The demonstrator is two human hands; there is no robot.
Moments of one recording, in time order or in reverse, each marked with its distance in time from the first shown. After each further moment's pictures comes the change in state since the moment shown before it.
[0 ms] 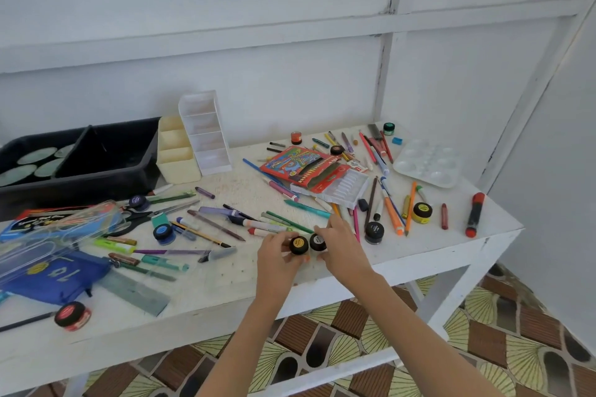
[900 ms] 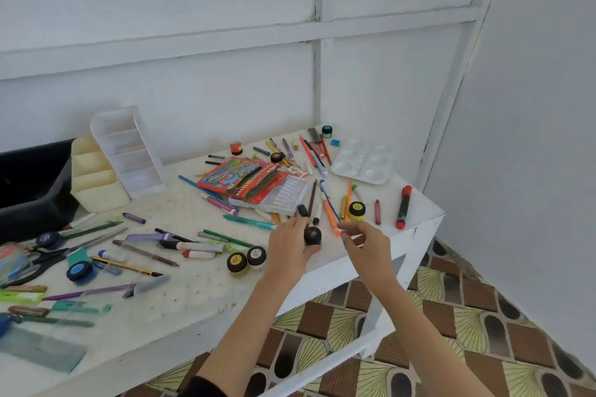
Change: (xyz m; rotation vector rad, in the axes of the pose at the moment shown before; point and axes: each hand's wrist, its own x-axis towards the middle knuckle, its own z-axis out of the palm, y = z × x) left_hand 0.022 0.070 0.092 0.490 -0.304 0.360; right_hand -0.054 0.108 -0.037 0.676 0.510 0.393
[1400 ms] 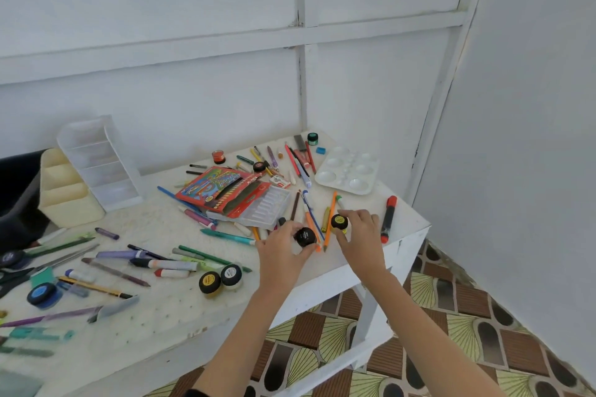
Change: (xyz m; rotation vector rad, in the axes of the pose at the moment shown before) left_hand 0.023 0.019 0.030 -0.271 0.196 -0.081; right_hand 0.061 0.036 -0.013 -0.418 0.021 -0.139
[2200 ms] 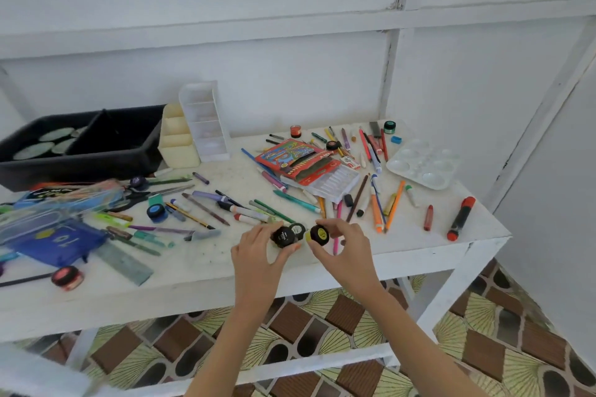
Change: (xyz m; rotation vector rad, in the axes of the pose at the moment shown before) left_hand -0.098 -0.047 -0.099 0.162 0.353 -0.146; right_hand -0.083 -0.096 0.027 0.508 -0.243 -0.258
